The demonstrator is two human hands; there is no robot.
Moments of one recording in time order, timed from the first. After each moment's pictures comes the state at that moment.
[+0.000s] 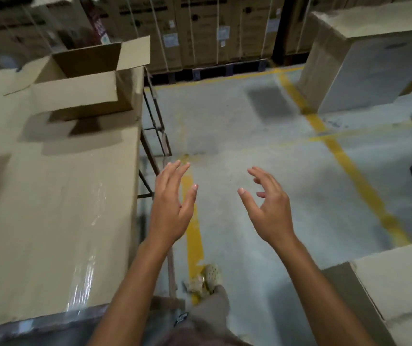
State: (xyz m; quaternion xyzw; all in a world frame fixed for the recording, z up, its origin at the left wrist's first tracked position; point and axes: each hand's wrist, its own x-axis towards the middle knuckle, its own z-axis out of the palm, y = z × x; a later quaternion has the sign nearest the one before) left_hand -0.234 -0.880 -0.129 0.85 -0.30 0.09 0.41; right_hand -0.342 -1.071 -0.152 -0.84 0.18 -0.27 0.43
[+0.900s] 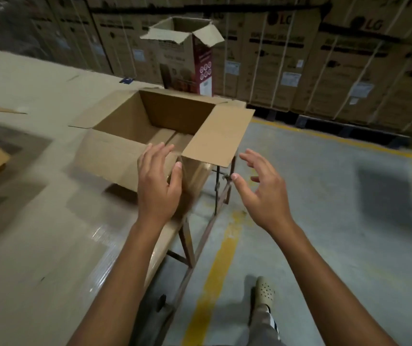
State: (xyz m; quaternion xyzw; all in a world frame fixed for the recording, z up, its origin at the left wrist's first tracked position) left_hand 0.201 -0.932 -0.095 0.88 -0.02 0.28 0.38; right_hand 0.203 -1.152 -0.099 -0.87 -0.11 -0.17 0.45
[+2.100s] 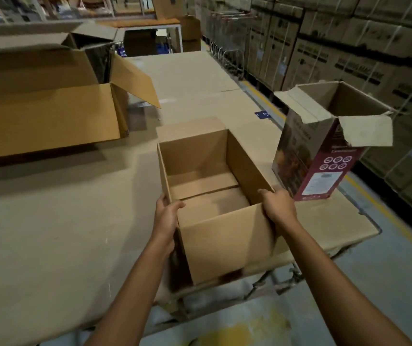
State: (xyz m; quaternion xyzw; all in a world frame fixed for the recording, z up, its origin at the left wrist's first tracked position) left_hand 0.362 -0.903 -0.132 0.45 0.54 0.30 0.64; right_hand 0.573 -1.024 -0.106 -0.87 -0.21 0.21 0.39
